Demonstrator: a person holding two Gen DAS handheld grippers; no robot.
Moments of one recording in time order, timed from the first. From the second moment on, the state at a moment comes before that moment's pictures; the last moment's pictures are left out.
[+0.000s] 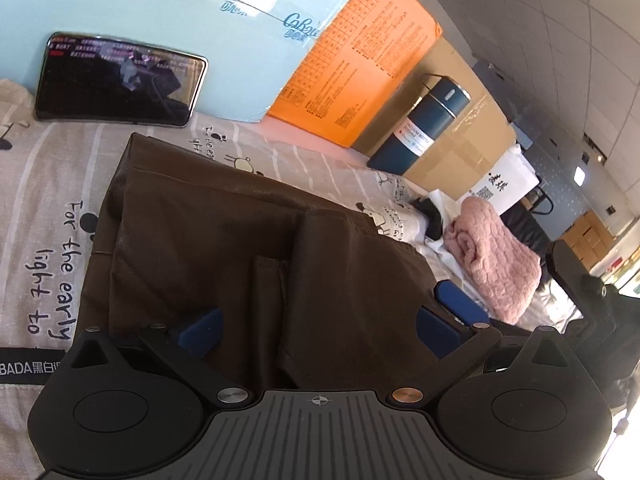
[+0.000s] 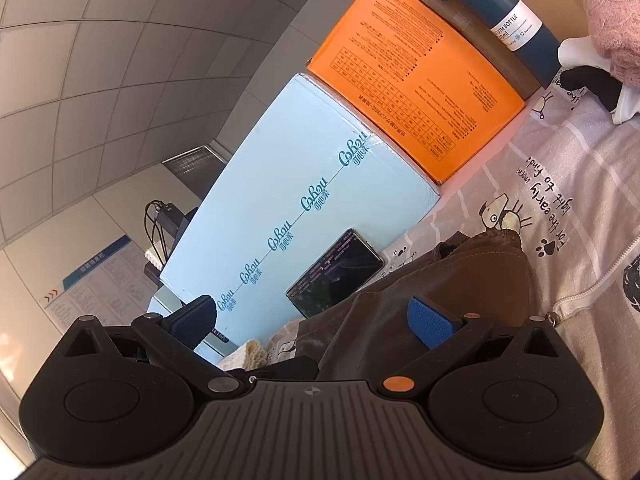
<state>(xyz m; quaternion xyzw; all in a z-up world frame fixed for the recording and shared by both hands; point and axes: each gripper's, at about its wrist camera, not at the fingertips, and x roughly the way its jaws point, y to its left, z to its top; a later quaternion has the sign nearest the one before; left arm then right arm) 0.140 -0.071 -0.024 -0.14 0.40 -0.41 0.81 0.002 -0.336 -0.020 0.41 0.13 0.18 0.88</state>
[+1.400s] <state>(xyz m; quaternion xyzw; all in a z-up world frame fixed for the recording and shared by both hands) 0.088 -0.055 0.039 -0.05 0.16 -0.45 0.88 -0.034 -0.347 -0.021 0.43 0.09 0.17 0.88</state>
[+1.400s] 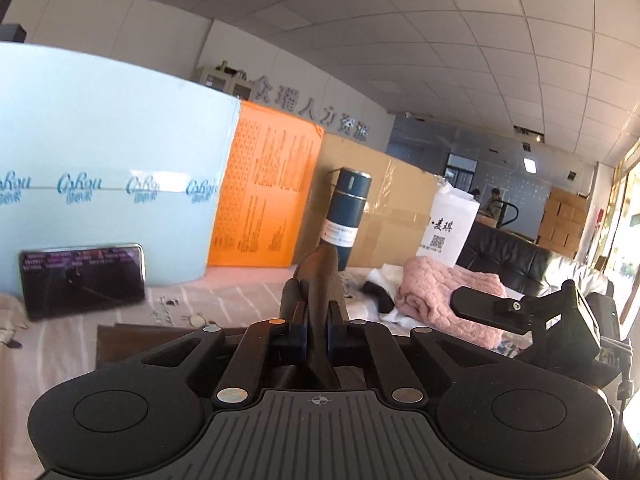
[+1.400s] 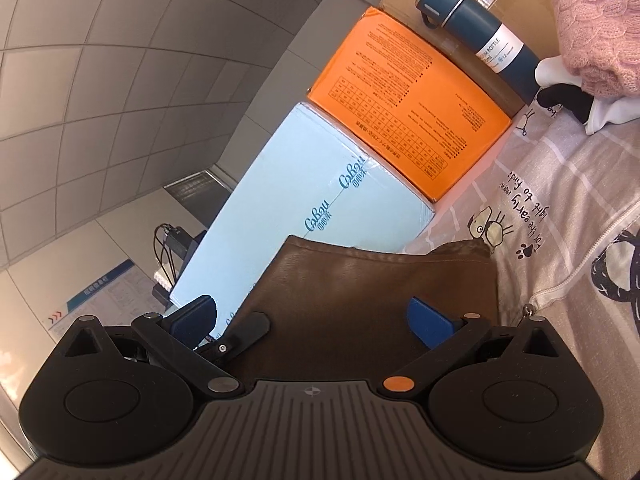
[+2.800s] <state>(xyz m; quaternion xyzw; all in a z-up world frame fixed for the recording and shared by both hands) 0.129 0.016 -0.005 -0.15 0.33 -0.28 0.89 -0.065 -0.318 -0.005 0.30 0.18 0.15 0.93</state>
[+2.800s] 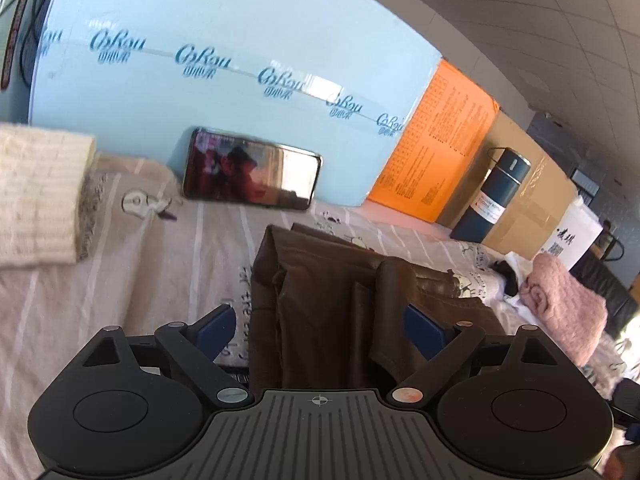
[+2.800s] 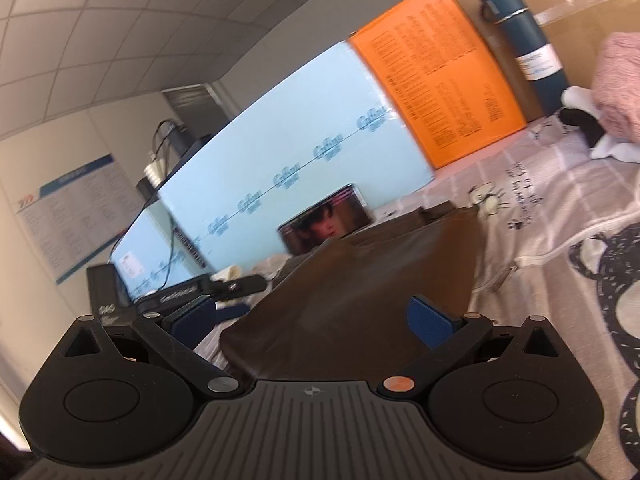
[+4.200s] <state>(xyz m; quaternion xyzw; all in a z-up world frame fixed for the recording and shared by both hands) 0.141 0.008 -0.035 -0.32 0.36 -0.47 0.74 0.038 -0.357 -0.044 0.41 0.30 0.17 0.84</state>
